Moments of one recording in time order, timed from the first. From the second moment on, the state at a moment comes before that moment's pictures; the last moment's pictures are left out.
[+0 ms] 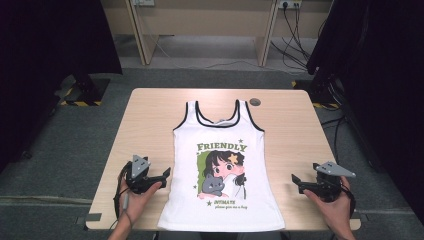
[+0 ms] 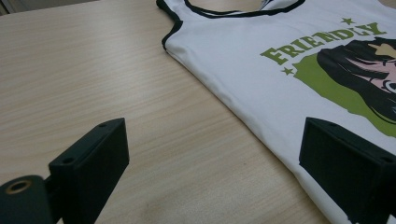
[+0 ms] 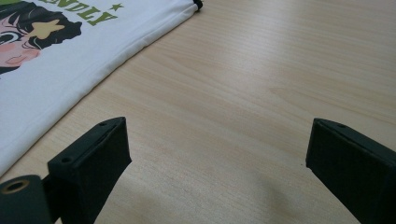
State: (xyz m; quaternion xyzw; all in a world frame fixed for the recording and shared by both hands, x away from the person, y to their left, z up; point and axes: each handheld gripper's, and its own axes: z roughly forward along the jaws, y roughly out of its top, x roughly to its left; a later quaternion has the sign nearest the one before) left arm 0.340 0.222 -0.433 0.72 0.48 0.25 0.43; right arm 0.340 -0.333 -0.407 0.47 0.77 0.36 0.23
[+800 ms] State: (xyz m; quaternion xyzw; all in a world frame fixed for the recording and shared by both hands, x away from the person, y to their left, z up) left arm 0.426 0.201 -0.412 0.73 0.47 0.22 0.44; right arm 0.342 -0.334 -0.407 0.48 0.77 0.36 0.23
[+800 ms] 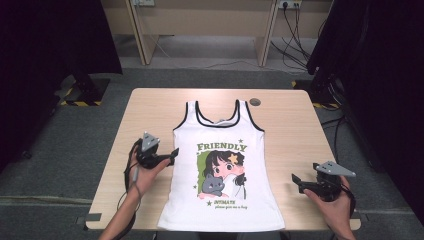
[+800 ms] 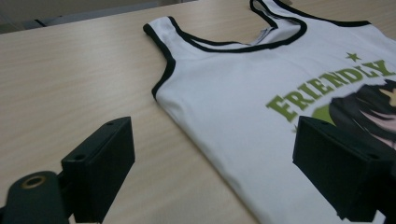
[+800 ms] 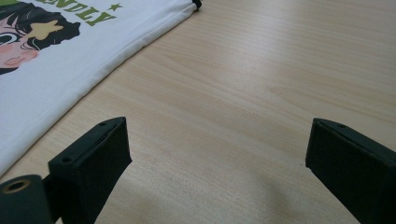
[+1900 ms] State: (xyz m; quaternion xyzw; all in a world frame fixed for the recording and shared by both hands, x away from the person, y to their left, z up) left arm 0.581 0.159 -0.423 0.75 0.52 0.20 0.36; right arm 0.343 -0.334 -0.407 0.47 0.77 0.36 0.23
